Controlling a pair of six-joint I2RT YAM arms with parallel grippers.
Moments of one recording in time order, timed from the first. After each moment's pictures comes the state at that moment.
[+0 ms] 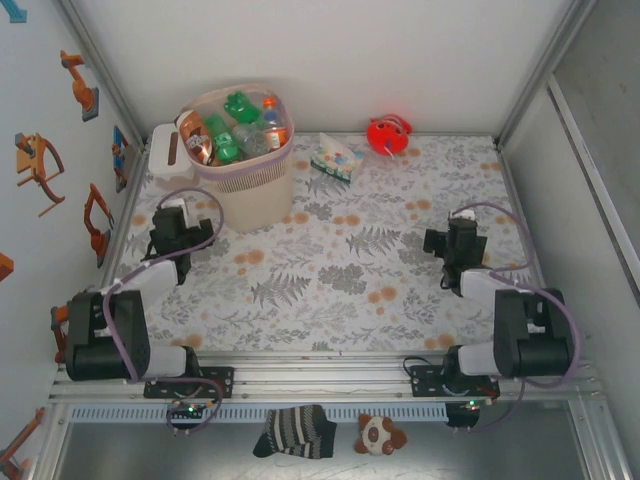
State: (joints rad) left arm -0.03 1.39 0.54 0.20 -0.20 -0.09; right arm 0.04 1.39 0.45 0.32 0.25 0.07
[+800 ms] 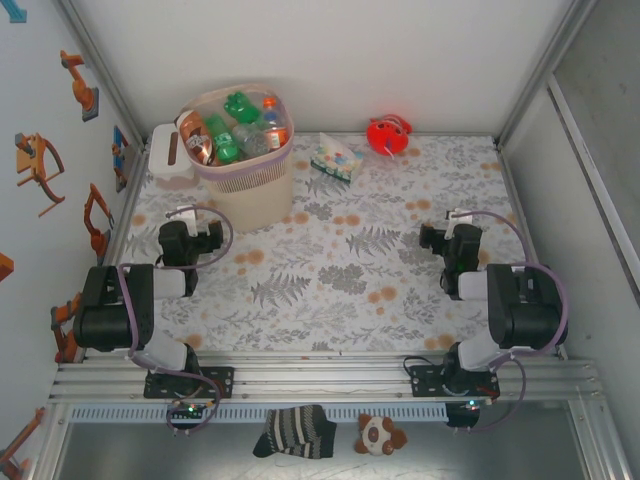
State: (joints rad) left arm -0.03 1.54 0.40 0.69 -0.07 -0.04; right arm -0.01 1.54 0.37 0.74 0.08 0.02
